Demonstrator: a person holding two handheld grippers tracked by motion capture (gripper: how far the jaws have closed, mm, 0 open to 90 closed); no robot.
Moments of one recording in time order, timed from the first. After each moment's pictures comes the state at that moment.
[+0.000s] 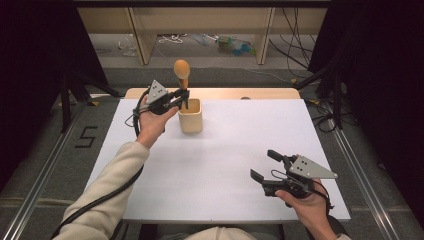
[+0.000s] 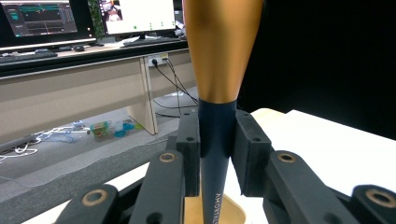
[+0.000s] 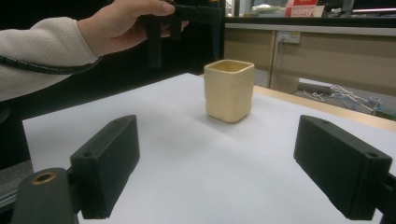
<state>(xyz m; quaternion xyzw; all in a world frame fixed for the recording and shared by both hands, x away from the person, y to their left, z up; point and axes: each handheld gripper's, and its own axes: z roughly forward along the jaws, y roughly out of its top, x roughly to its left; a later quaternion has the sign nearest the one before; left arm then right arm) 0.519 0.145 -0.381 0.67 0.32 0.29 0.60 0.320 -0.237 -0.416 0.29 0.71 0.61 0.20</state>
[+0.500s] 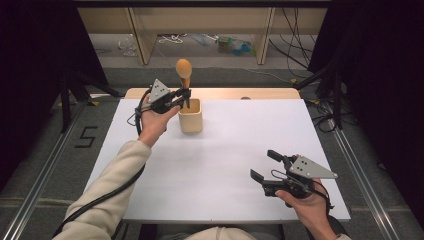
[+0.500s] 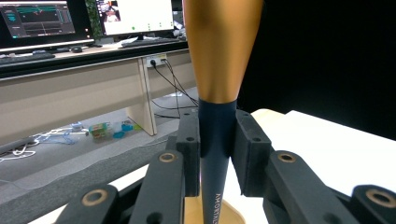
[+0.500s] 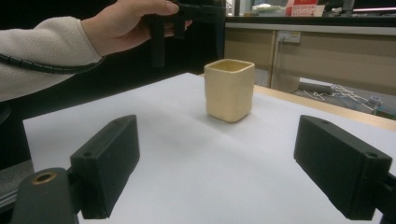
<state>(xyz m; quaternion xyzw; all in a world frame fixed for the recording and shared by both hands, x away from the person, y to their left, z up) 0.523 0.141 -0.381 0.67 0.31 0.30 0.60 0.319 -0.238 -0.416 0.30 0.71 0.60 0.21</state>
